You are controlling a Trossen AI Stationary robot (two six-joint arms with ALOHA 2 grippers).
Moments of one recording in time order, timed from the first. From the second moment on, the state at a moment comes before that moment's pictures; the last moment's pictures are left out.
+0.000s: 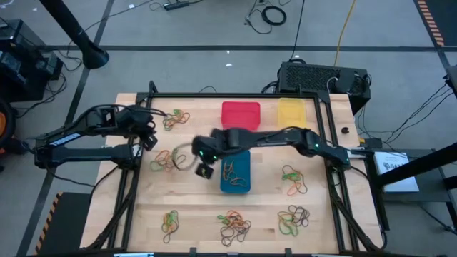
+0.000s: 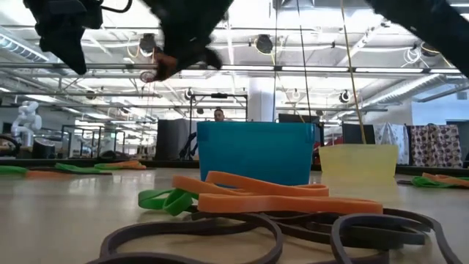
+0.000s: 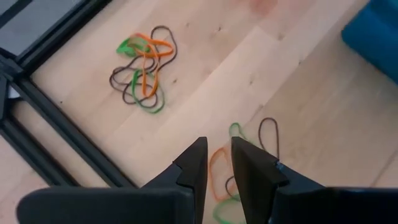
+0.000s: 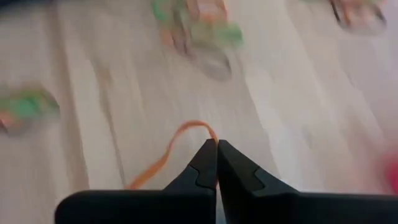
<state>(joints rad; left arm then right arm) 0.33 0.72 0.95 -1.27 -0.16 -0.36 0.07 2.33 2.36 -1.04 0.13 0.38</state>
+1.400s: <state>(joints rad) 0.02 0.73 0.84 -0.87 -0.10 -0.95 0.18 2.25 2.00 -1.41 0.37 0.36</state>
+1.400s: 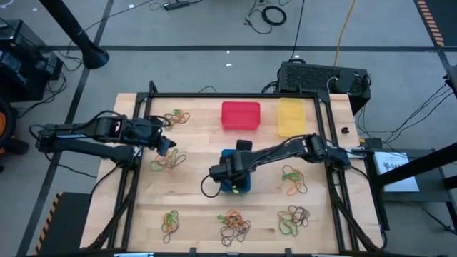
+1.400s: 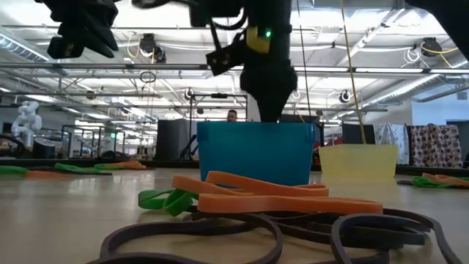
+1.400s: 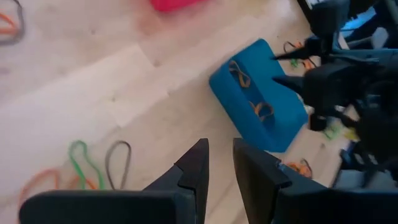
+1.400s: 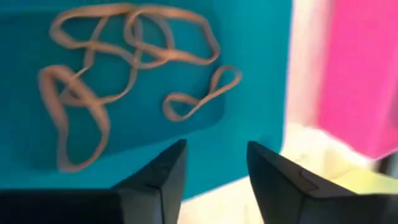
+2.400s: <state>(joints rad) -0.09 0.72 0.73 -1.06 0.03 -0.51 0.38 2.36 2.00 -0.01 0.15 0.20</state>
